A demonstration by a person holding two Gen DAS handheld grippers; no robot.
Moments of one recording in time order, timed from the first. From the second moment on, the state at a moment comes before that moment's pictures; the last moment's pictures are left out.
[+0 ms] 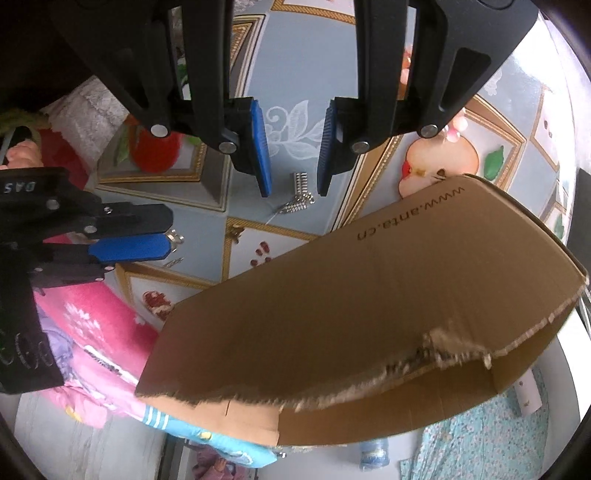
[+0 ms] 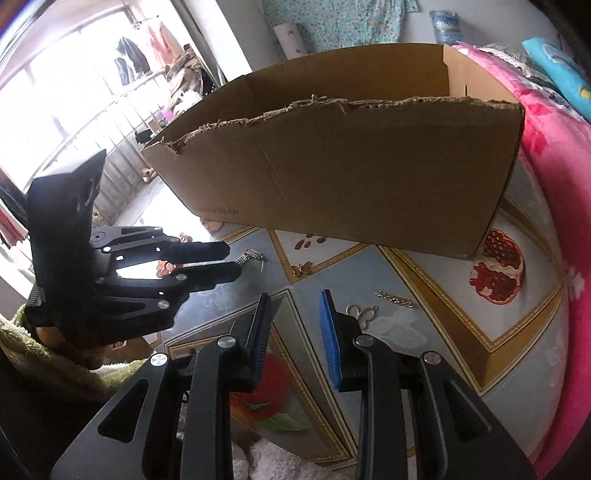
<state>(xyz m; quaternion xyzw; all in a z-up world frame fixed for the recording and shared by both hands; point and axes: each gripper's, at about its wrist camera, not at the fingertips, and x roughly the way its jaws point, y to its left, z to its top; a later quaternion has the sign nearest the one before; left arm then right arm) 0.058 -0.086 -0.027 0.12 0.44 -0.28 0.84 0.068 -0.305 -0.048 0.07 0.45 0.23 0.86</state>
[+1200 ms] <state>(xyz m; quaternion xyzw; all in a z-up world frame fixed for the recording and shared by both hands) 0.043 -0.075 -0.031 0.14 0.44 -0.28 0.84 0.103 -0.227 -0.051 -0.11 0.40 0.30 0.86</state>
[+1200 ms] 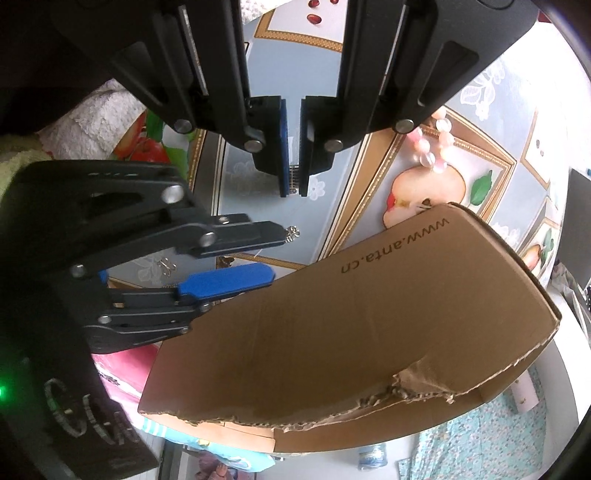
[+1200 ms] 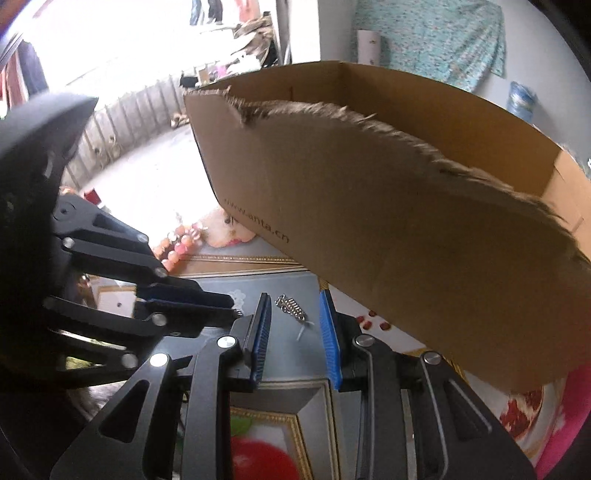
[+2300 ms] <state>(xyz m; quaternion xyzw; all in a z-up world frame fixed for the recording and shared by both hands) 0.035 -0.062 -0.023 0.11 0.43 -0.28 0.85 0.100 -0.262 -0.027 -0.01 0.41 0.29 0.86</state>
